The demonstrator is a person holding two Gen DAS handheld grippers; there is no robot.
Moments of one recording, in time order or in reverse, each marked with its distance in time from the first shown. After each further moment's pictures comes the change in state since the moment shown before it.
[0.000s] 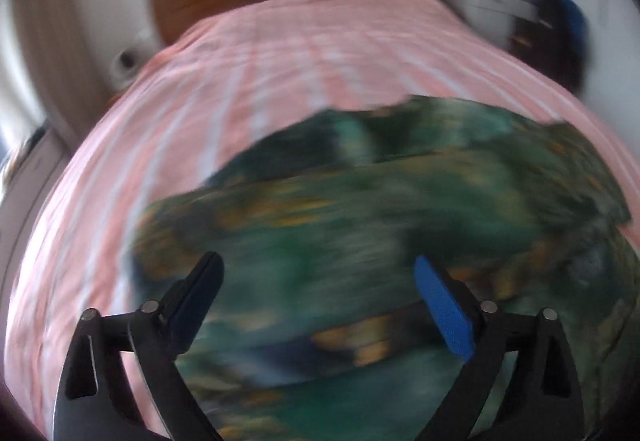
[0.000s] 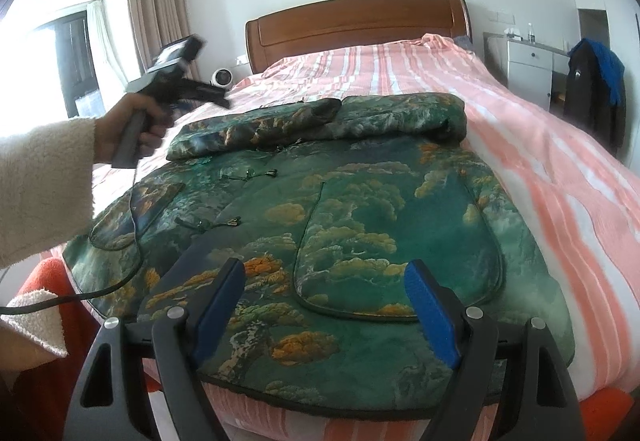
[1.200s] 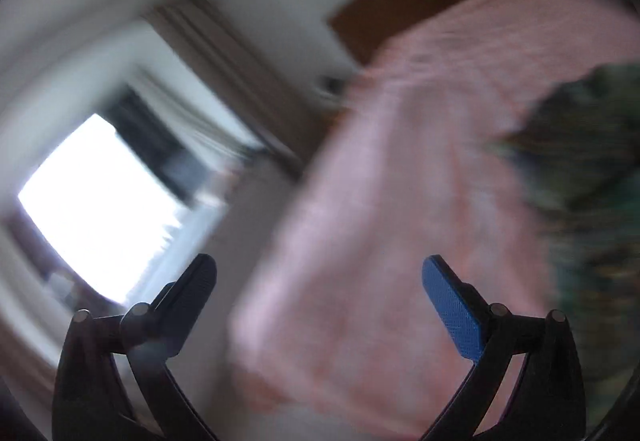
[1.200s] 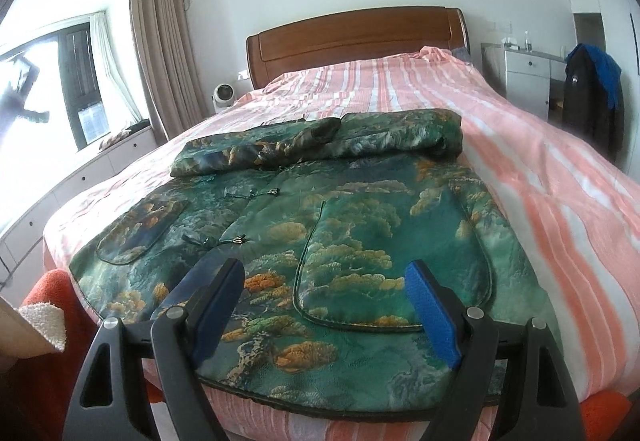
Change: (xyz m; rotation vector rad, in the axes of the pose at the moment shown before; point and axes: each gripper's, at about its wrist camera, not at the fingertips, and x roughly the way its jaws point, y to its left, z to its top) left arm -0.246 0.206 -0.154 -0.034 -0.027 0.627; right arm -0.011 -0.001 0.006 0.006 -0.061 0.005
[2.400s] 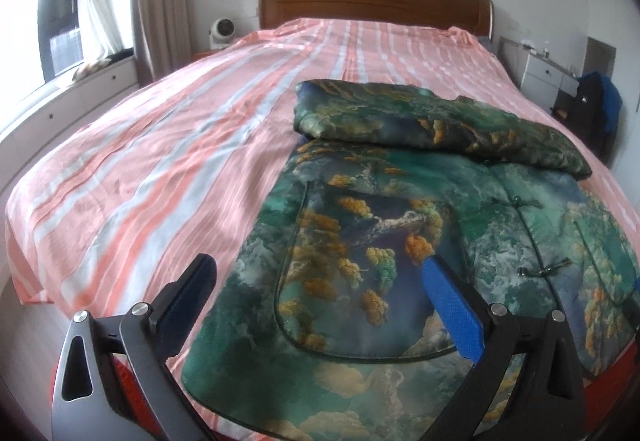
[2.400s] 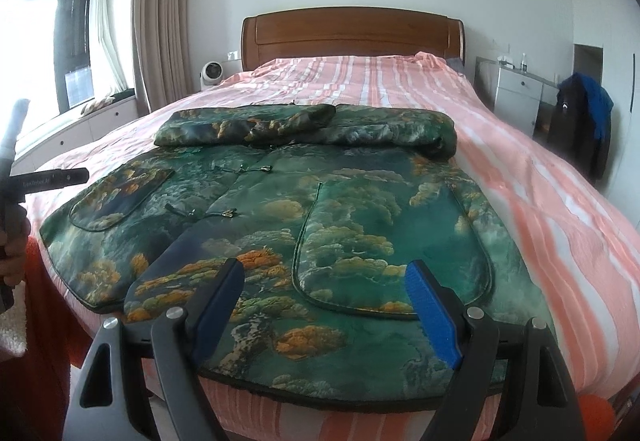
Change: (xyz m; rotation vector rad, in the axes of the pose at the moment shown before) left arm -0.012 -0.123 -0.095 -0.358 0.047 -0.478; right arm 0.011 0.024 -0.012 -0.107 0.034 -0.111
